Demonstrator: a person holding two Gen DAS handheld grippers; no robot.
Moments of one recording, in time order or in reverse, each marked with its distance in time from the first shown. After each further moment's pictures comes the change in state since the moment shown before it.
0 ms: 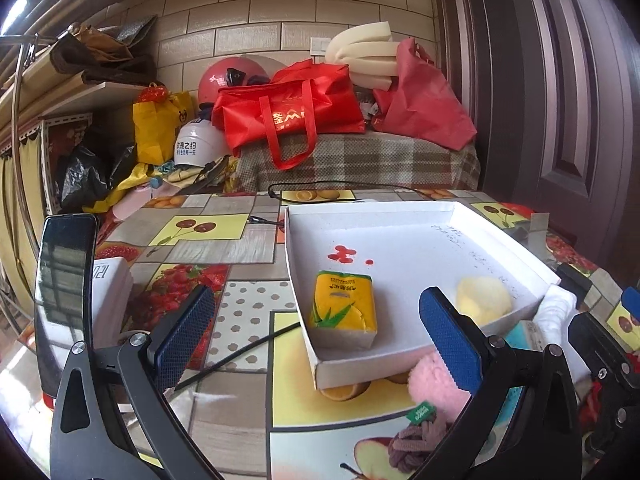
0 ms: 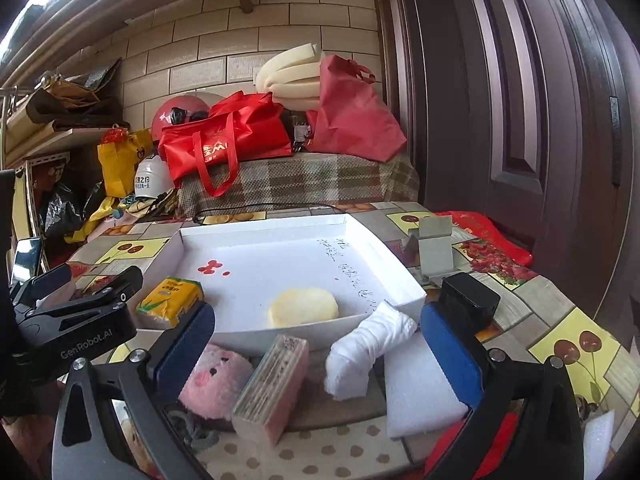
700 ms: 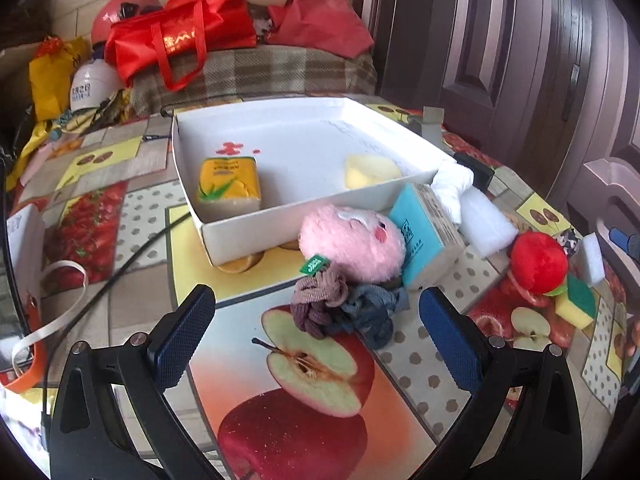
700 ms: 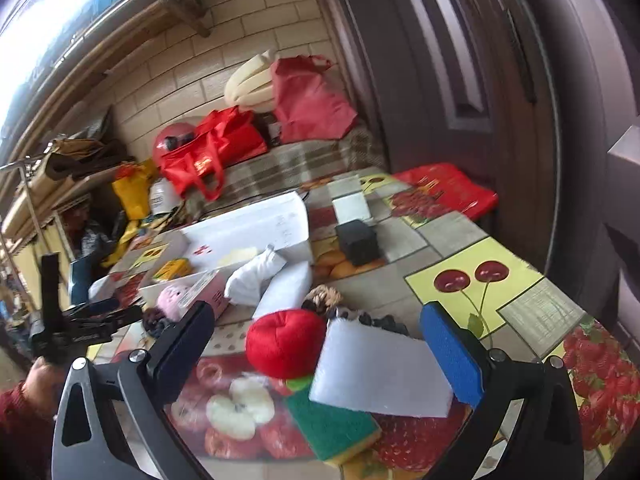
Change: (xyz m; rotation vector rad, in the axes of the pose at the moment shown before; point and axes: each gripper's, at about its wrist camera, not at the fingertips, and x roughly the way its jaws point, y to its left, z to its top) left arm -0.008 -0.020 -0.035 0.118 0.333 -0.359; right arm -0.092 -0.180 -0.026 0.166 0.120 0.193
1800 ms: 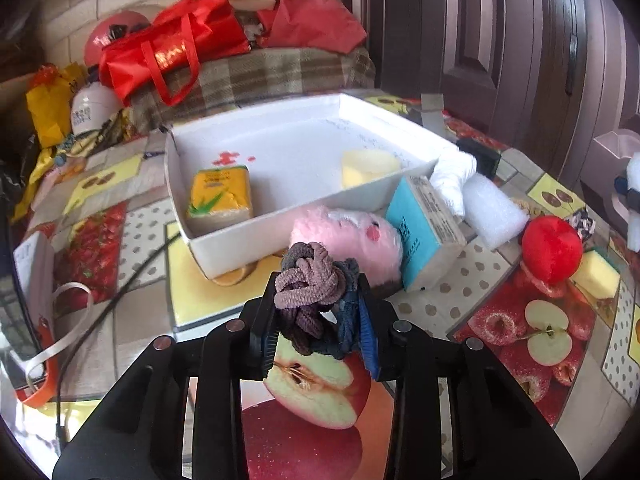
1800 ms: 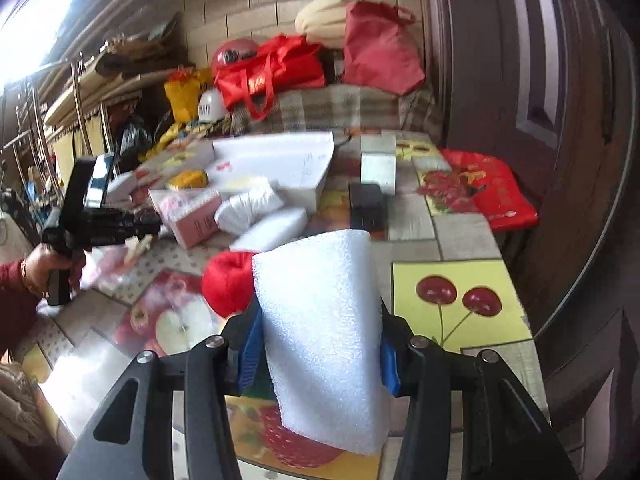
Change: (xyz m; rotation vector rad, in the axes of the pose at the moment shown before) left arm -0.005 -0.026 0.000 0.088 -0.055 0.103; right arm -0.007 -0.016 0.016 -0.248 0.078 0.105
